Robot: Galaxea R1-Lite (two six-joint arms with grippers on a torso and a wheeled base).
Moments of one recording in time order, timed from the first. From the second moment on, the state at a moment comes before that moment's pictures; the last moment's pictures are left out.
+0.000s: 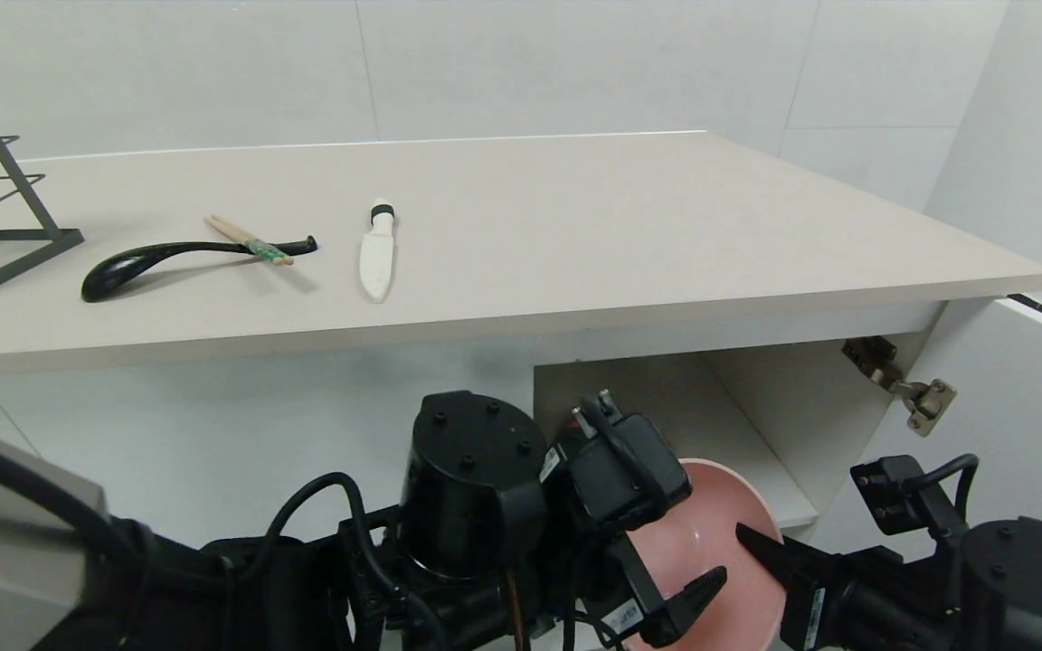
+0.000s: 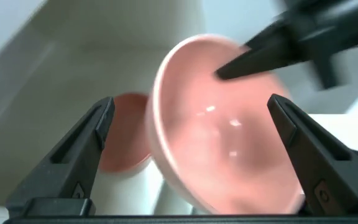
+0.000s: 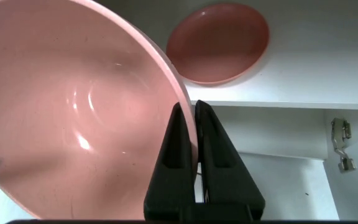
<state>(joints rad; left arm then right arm) -1.02 1.87 -0.76 -0.84 -0.06 0.31 0.74 1.73 0.00 -1.31 -0.26 0.45</state>
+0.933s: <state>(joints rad) -0.87 1.60 -0.38 -1.00 -0.56 0.30 0.74 1.73 0.00 -1.28 -0.26 0.46</state>
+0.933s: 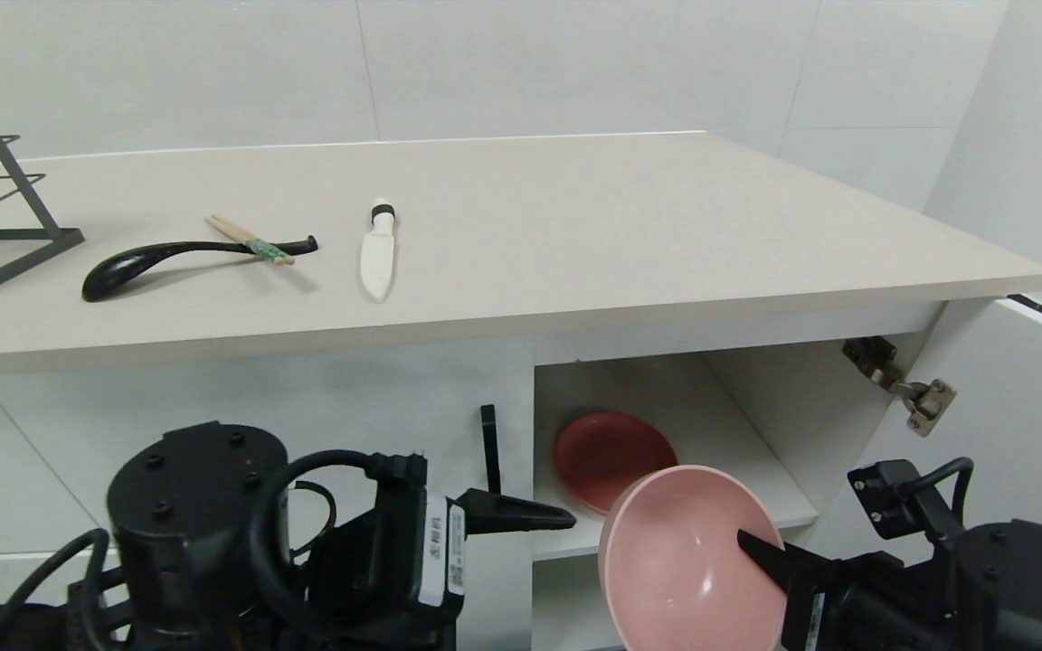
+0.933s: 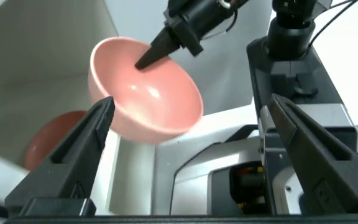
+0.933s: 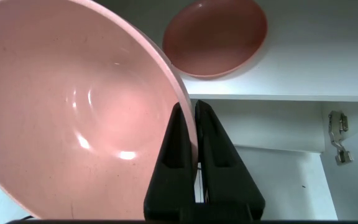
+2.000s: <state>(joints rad) -0.44 0.80 -0.09 -0.82 -0.55 0.24 0.76 1.75 0.00 -1.28 -0.25 0.45</state>
